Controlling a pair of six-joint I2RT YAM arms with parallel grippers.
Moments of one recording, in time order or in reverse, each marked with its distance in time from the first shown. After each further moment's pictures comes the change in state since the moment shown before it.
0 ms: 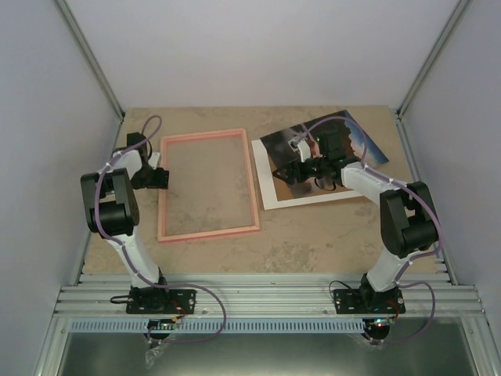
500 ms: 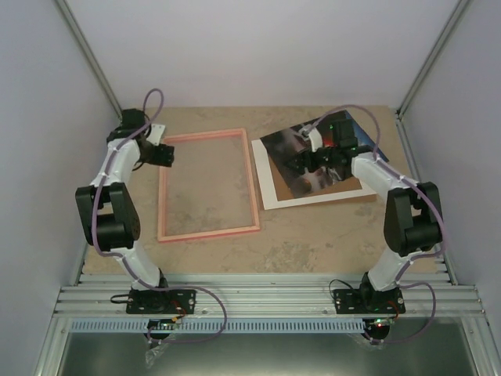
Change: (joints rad) left arm -0.040 -0.124 0.145 -0.050 0.116 0.075; right arm -0.061 0.000 0.096 -0.120 -0.002 -0.122
